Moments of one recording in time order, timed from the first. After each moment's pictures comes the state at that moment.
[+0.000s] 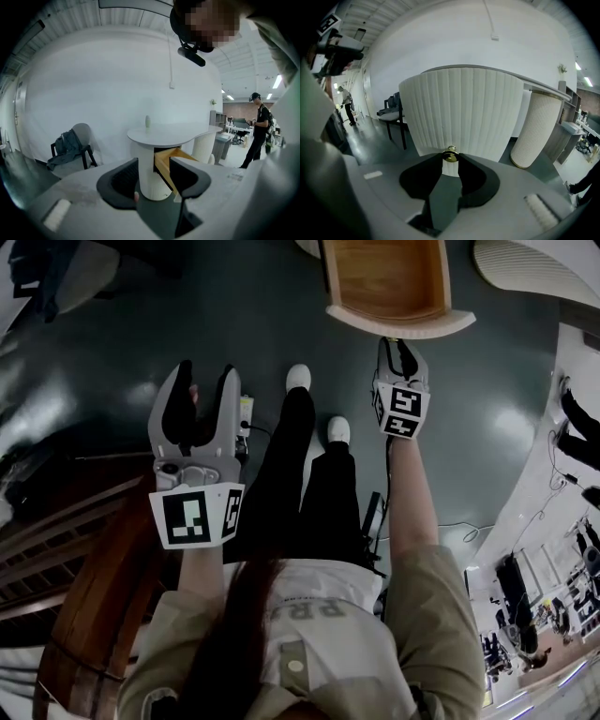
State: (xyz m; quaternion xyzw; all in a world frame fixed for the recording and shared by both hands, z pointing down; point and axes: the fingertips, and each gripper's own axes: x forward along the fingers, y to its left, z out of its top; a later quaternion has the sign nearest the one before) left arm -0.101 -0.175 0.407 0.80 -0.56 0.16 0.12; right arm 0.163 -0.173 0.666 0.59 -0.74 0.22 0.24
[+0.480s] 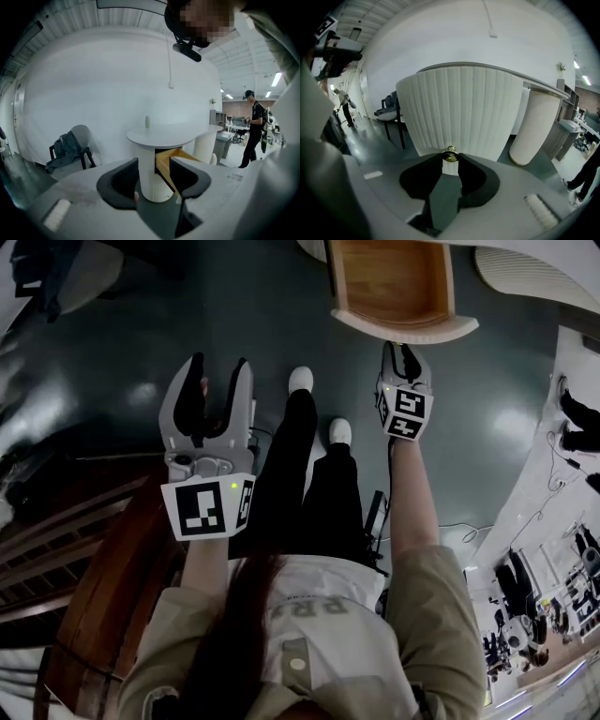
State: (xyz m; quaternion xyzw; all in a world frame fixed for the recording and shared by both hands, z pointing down) left arm -0.103 -0.192 0.411 0.81 -0.56 0.16 0.10; right arm 0.160 -0.178 0.669 0.60 -0.73 0.23 0.24
